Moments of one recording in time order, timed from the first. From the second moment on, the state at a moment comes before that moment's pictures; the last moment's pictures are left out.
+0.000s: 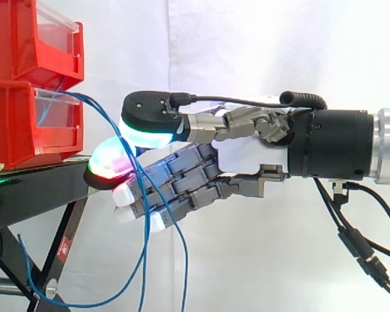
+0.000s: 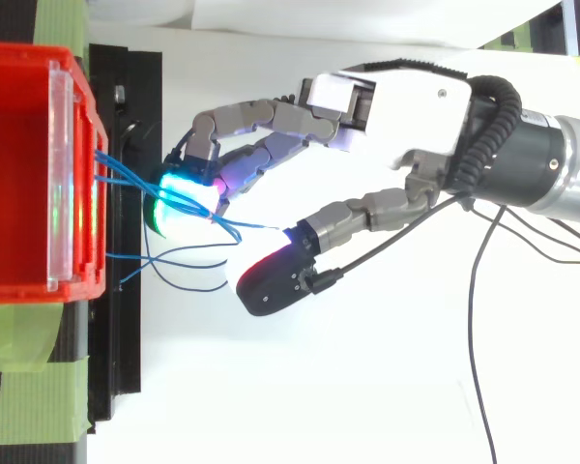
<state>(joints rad) 0.11 -2.03 -1.73 -2.47 -1.32 -0.29</state>
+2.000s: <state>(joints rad) 0.11 -2.03 -1.71 -2.47 -1.32 -0.27</state>
